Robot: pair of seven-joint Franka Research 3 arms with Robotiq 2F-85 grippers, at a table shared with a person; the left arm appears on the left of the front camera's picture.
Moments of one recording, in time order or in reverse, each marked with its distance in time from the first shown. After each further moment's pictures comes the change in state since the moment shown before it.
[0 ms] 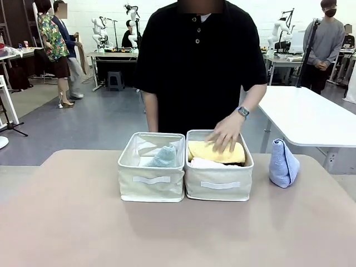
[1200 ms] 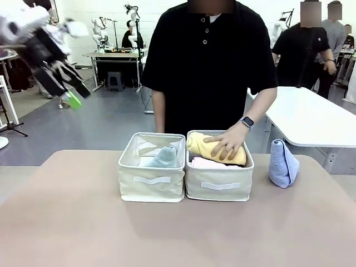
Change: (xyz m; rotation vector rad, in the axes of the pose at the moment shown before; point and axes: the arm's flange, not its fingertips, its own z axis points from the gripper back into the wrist) left arm 0.125 -0.100 -0.267 -0.076 0.436 -0.129; right arm 0.000 0.000 0.000 0.000 0.000 0.000
